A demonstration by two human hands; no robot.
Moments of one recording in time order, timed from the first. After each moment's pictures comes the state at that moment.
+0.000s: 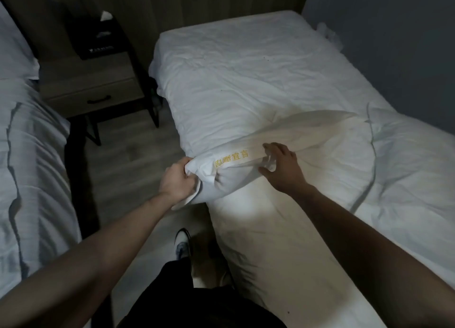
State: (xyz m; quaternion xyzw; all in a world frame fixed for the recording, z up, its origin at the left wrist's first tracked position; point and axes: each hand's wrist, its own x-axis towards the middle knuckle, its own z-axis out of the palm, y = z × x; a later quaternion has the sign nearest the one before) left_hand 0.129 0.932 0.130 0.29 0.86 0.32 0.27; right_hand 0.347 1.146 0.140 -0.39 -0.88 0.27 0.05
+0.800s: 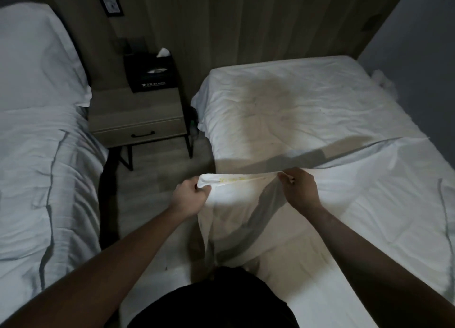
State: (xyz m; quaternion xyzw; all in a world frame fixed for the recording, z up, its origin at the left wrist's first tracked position) left_hand -0.151 0.985 0.130 0.19 0.87 0.36 0.29; right_hand 0.037 1.232 0.137 -0.43 -0.85 0.29 0.10
